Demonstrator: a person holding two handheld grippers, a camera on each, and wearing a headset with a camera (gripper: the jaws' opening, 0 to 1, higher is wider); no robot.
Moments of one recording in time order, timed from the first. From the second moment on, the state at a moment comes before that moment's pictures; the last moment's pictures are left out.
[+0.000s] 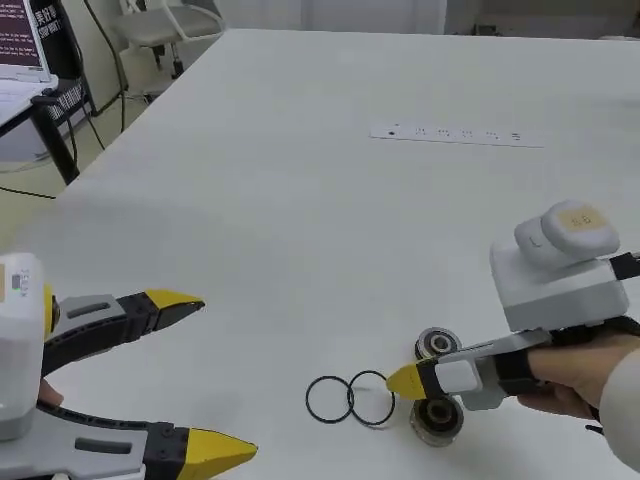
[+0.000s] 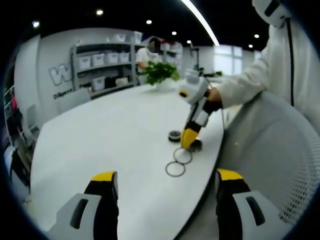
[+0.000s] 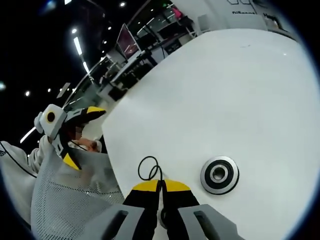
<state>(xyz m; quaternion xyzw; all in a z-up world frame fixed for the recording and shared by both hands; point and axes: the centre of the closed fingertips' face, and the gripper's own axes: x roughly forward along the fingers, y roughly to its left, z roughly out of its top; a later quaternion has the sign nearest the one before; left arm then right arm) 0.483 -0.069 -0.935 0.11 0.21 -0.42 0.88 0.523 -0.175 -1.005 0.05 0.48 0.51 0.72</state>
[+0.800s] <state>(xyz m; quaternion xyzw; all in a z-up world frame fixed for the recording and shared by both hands) 0.485 -0.067 -0.935 0.11 0.21 -0.41 0.88 0.534 -0.178 -1.007 0.02 0.45 0.51 0.73</state>
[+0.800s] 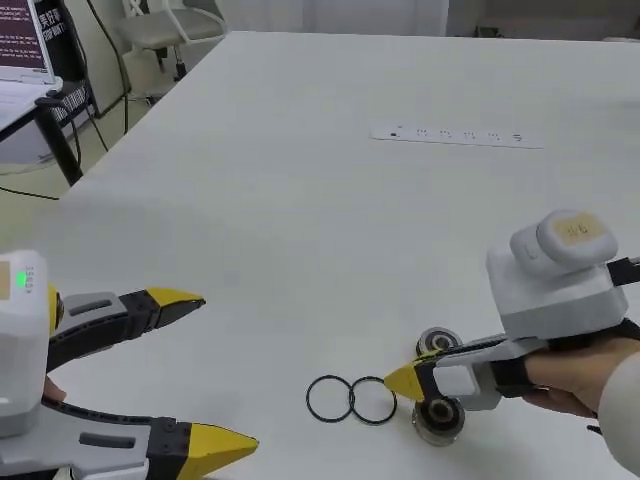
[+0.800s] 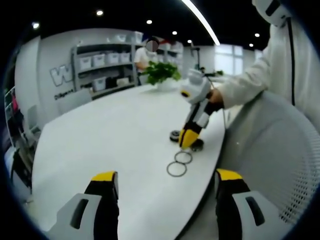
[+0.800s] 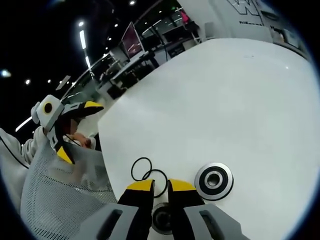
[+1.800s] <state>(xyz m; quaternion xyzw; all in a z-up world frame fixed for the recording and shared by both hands) 0.490 -0.078 -0.902 0.18 0.18 -0.43 0.87 0.568 -0.185 -0.893 0.11 0.27 0.53 0.79</state>
